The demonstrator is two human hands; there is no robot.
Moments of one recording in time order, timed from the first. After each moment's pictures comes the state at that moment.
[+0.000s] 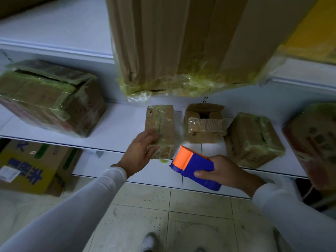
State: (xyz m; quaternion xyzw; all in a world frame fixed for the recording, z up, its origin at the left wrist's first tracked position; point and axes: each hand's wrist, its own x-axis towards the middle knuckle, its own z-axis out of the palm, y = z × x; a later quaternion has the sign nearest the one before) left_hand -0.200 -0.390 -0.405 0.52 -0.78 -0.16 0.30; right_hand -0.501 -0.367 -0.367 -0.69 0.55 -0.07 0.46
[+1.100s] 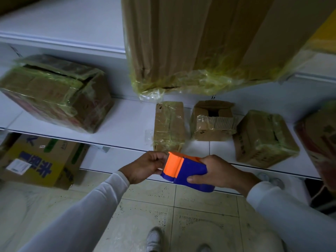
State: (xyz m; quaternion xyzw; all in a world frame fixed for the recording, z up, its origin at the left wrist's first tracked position) left_hand -0.208 -0.357 -0.397 0.47 -0.49 -0.69 0.24; right_hand -0.462 -0.366 -0.362 -0.73 0.48 -0.02 0.48
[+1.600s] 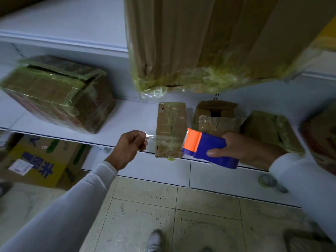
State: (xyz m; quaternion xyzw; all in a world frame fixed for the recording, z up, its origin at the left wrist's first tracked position) left_hand -0.168 -0.383 -0.382 0.59 -0.48 -0.48 0.43; right_hand -0.495 -0.420 -0.327 -0.69 0.52 -0.05 0.50
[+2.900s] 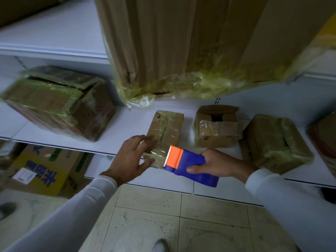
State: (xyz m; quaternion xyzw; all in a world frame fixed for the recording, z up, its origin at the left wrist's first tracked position) left_hand -0.153 -0.386 -0.415 0.53 -0.82 -0.02 0.20; right_hand -0.450 -0.413 -0.365 -0.68 0.52 0.00 0.52
